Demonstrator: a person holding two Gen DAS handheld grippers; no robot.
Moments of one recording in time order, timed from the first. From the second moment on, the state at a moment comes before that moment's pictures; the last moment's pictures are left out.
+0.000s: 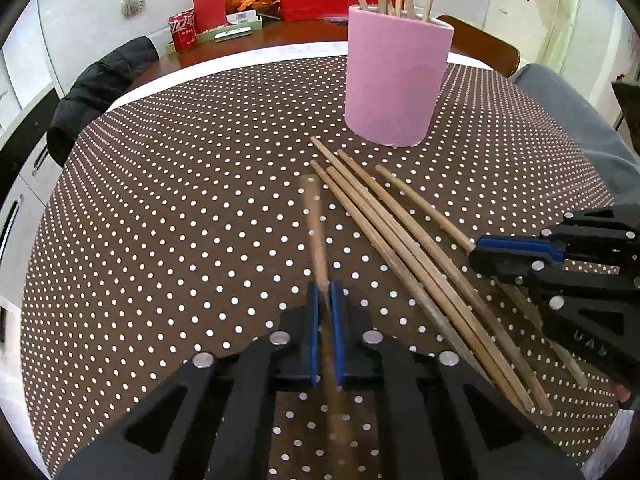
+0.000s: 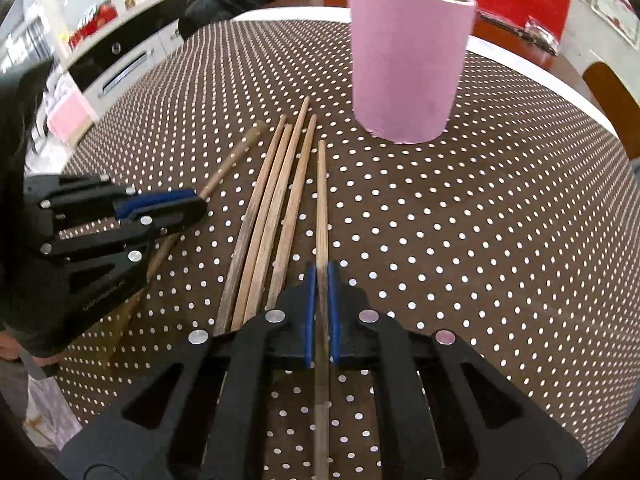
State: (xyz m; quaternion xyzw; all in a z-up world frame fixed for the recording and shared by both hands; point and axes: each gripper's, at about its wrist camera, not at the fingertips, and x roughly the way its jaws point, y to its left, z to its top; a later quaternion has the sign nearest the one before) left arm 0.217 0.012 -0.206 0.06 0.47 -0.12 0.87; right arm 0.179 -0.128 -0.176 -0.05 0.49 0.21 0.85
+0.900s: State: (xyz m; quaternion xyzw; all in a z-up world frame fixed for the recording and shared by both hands) left arm 0.178 0.026 -0.098 -0.06 0.24 -0.16 0.95; right arm 0.139 -0.206 -0.098 0.12 0.29 0.26 0.91
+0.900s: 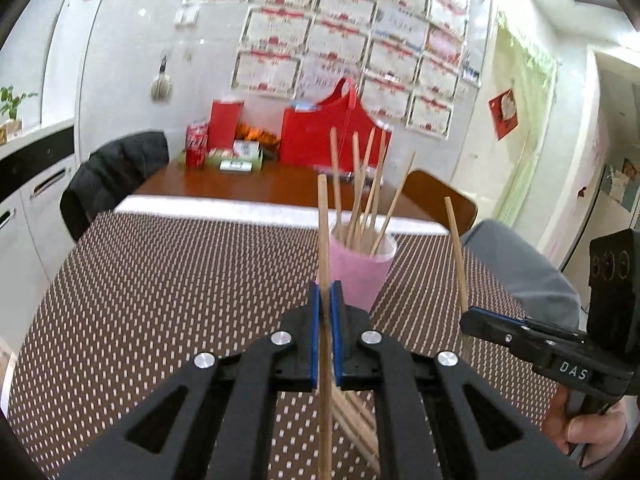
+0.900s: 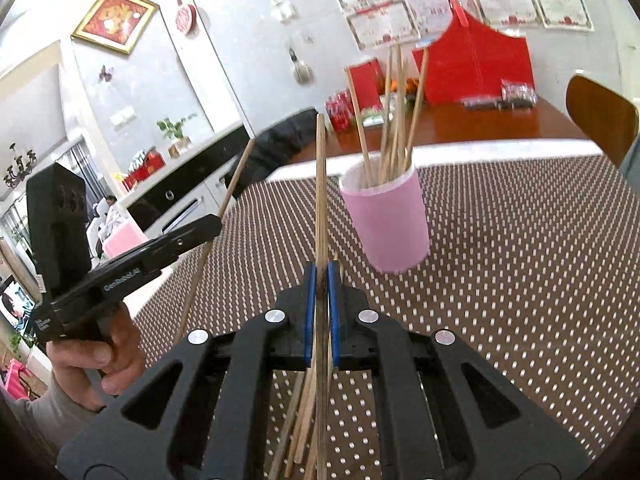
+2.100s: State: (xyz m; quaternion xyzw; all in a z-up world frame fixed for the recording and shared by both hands) left arm 0.325 -0.035 -0.020 -0.13 0.02 -0.23 0.97; right arm 0.280 -0.219 0.027 0.13 0.08 0.18 0.97
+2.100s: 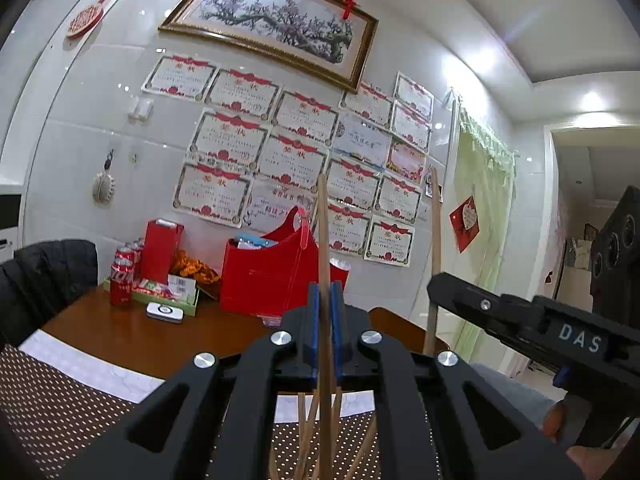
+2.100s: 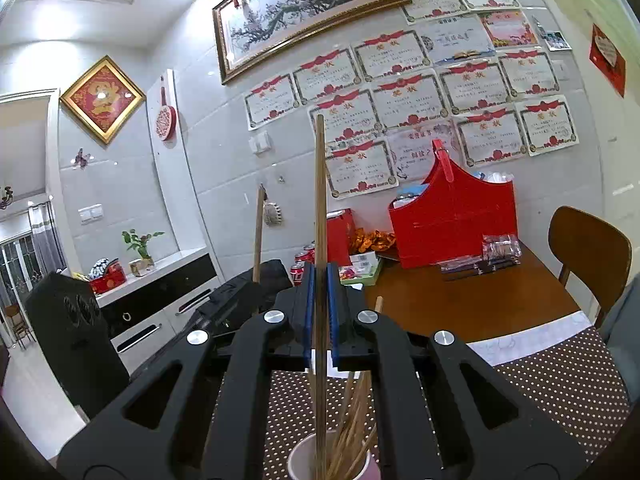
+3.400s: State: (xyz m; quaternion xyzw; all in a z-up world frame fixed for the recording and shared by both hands) left arm 0.266 -0.017 -0.021 -0.04 0.08 -0.13 0.99; right arm 0.252 -0.237 0.009 0.16 0.11 0.14 0.97
